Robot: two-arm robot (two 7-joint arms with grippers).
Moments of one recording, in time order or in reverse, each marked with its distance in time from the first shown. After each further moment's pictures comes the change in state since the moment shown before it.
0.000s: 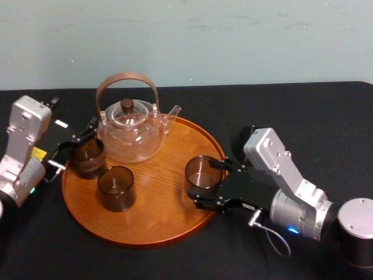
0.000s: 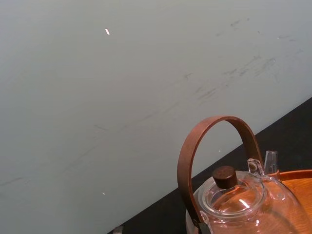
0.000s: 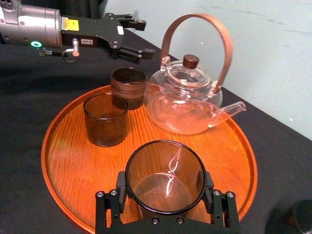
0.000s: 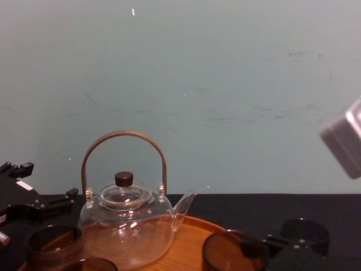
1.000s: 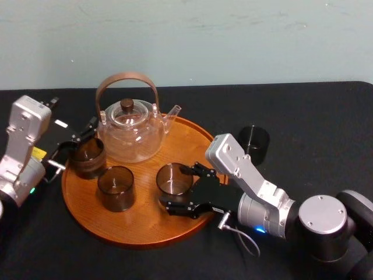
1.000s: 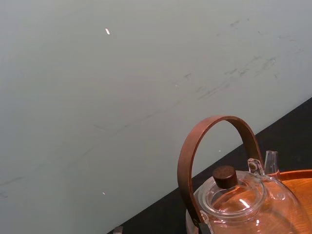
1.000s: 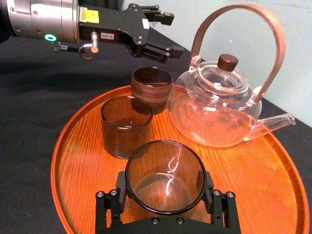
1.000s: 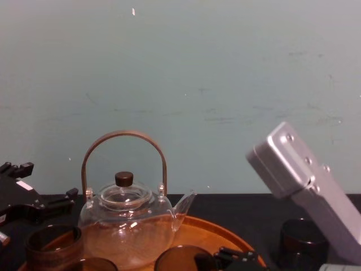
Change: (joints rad) left arm 0.000 0.000 0.000 0.000 0.000 0.000 0.000; right arm 0.092 -0.099 -0.094 0.124 -0.061 -0.009 0.018
